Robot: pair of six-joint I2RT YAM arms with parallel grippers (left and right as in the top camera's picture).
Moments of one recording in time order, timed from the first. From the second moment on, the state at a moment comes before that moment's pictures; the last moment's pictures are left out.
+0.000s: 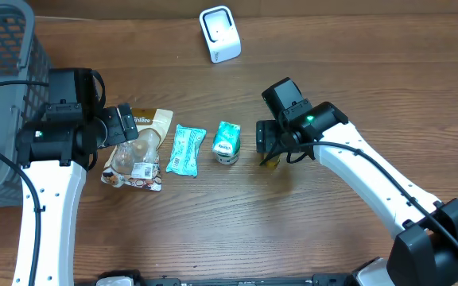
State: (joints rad) left arm 0.03 1.33 1.35 -1.08 -0.13 -0.24; right arm 0.52 1.65 1.29 -0.89 0.09 0.49
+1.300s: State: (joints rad) left arm 0.03 1.33 1.35 -1.08 -0.13 -0.24; right arm 0.52 1.65 1.29 -0.90 0.10 0.54
